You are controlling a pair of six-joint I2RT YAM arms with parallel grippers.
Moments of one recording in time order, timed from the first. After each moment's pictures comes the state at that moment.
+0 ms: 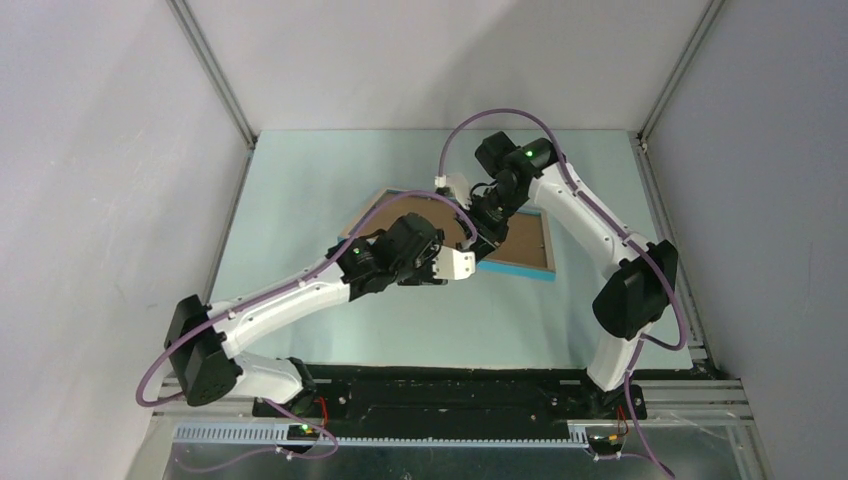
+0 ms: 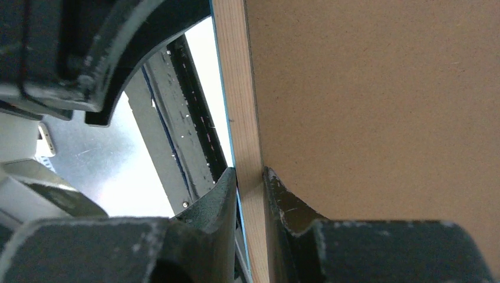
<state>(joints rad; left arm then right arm) -0.94 1.33 1.10 -0.58 -0.19 0.77 0.58 1.79 1.83 -1.37 -0.61 -0.53</state>
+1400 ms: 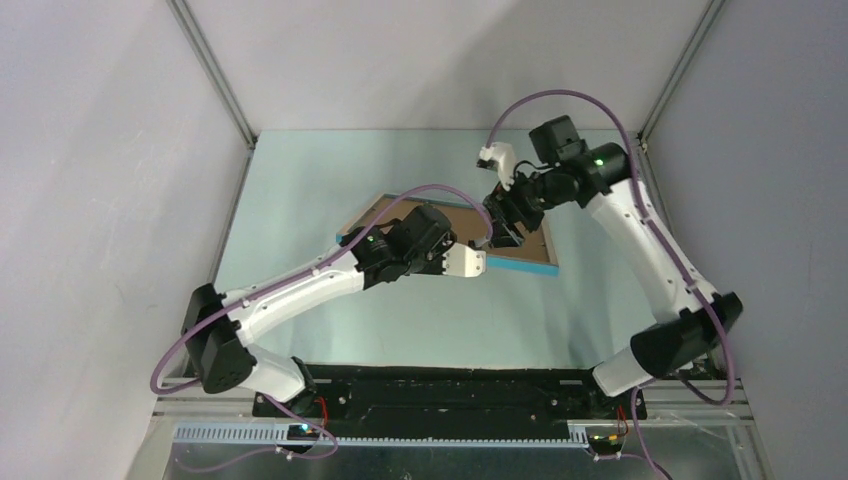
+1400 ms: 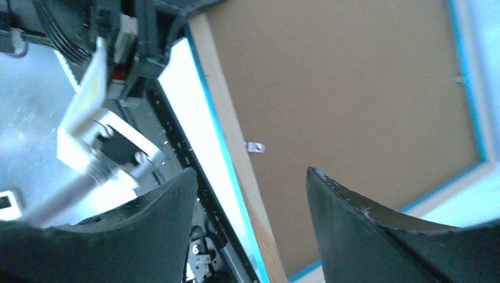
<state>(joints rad) -0.95 1.45 1.24 -0.66 -0.18 0.82 0.47 1.56 1.77 -1.28 -0.56 -0.43</state>
